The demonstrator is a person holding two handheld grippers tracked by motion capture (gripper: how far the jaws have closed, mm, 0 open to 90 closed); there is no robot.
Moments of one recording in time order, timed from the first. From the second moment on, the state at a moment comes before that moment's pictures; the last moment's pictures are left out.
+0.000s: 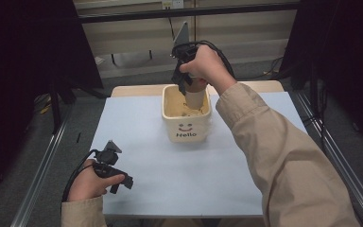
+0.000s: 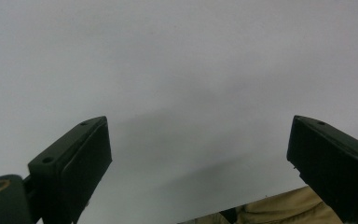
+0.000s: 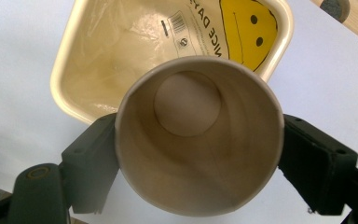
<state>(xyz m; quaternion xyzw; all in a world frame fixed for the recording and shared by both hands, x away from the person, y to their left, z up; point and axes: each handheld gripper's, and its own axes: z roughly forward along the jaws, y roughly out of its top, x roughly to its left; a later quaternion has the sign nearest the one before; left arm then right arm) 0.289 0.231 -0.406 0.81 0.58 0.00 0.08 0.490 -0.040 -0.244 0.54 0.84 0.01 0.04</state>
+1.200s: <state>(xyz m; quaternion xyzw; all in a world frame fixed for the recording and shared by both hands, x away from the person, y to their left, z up) 0.288 0.231 -0.404 0.82 0.57 -0.01 0.08 0.477 -0.070 -0.155 0.56 0.82 0.04 0.07</state>
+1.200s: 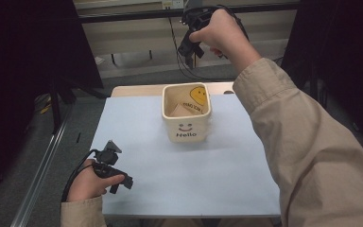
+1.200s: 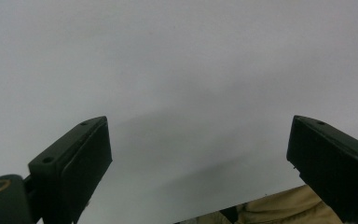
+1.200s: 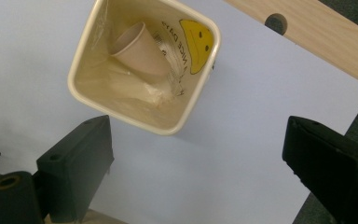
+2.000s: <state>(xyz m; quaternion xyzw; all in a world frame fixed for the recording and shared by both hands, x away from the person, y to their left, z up) 0.286 0.229 -0.403 0.81 0.58 -0.01 0.08 0.438 -0.118 -0.156 0.56 0.82 0.03 0.09</state>
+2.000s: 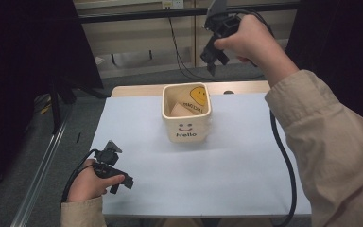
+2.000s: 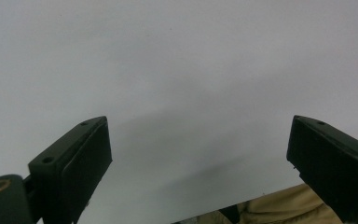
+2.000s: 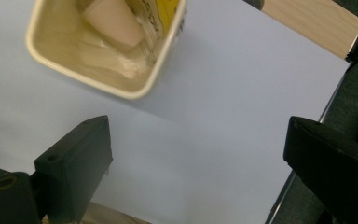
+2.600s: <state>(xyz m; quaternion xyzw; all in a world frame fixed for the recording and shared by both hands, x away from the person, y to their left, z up) 0.286 0.227 -0.399 0.82 0.57 0.00 0.09 0.362 -0.183 -0.240 0.57 0.82 0.02 0.08</state>
